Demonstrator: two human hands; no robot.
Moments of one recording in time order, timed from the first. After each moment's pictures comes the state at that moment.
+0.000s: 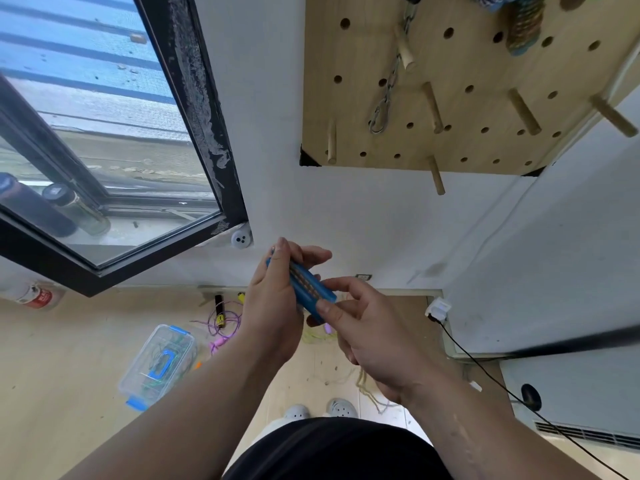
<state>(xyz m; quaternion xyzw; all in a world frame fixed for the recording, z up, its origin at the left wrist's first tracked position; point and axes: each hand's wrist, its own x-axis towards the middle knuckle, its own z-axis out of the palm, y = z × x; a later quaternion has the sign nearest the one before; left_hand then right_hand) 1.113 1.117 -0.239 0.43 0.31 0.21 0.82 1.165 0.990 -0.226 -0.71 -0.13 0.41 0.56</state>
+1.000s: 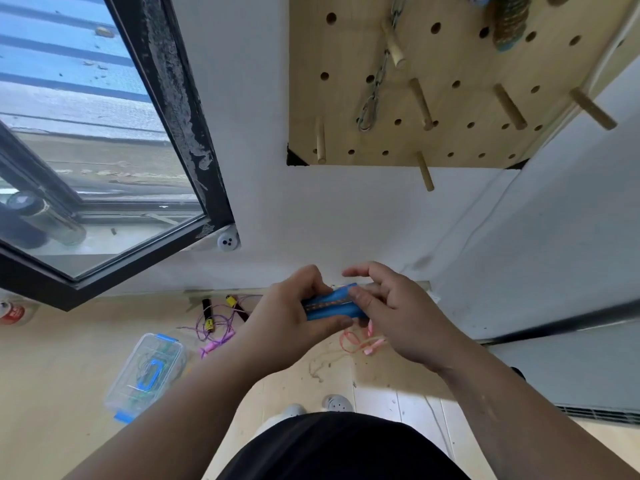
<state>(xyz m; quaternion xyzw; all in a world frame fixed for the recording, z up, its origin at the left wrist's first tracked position) 1.099 1.141 -0.260 0.83 0.13 0.04 0.54 1.206 0.975 -0.225 -0.82 -0.25 0.31 0.41</state>
